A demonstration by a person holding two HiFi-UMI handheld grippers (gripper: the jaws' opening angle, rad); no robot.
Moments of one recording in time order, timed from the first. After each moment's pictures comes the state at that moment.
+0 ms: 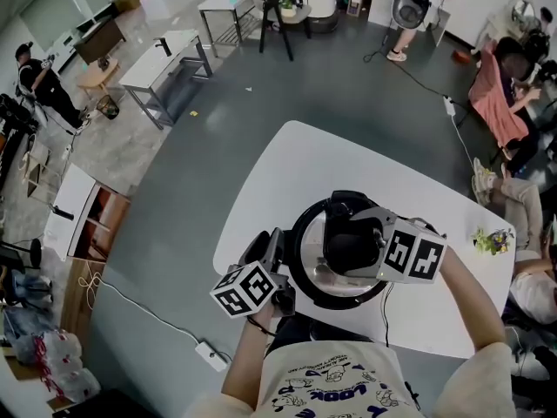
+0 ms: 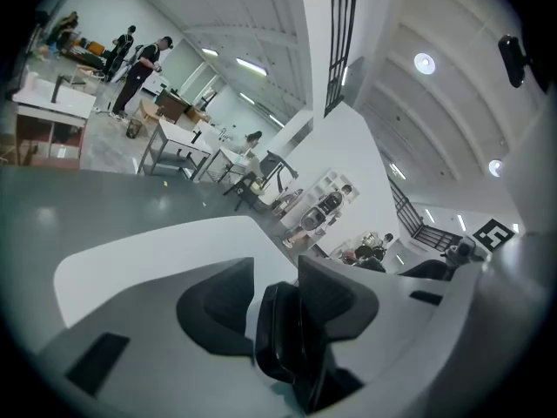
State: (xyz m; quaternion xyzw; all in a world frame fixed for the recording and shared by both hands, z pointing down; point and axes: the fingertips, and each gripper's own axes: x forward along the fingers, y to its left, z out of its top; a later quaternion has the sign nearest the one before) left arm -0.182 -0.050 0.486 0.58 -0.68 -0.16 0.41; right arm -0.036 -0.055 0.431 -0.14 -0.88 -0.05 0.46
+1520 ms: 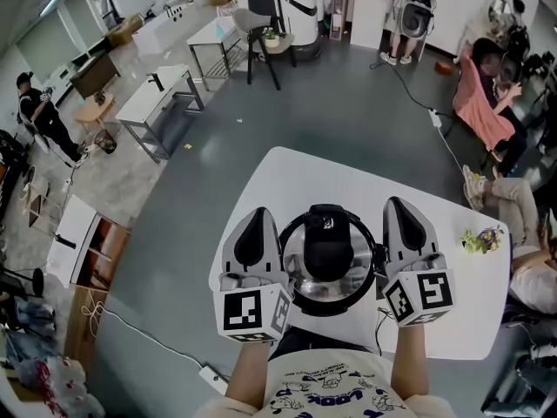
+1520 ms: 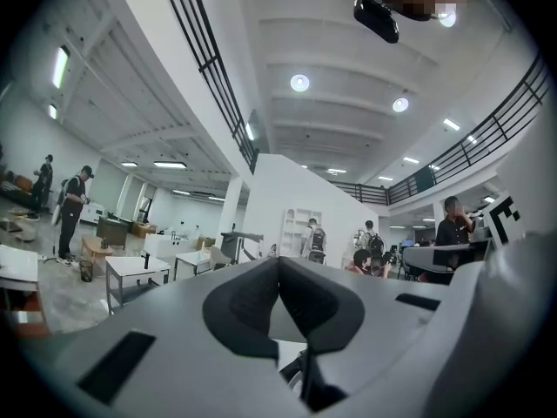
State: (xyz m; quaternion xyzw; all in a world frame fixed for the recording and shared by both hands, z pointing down) left arm -0.133 -0.065 0.274 0.67 -0.74 -0.06 0.03; right arm 0.064 -0.137 0.264 0.44 -0.90 0.01 -0.02
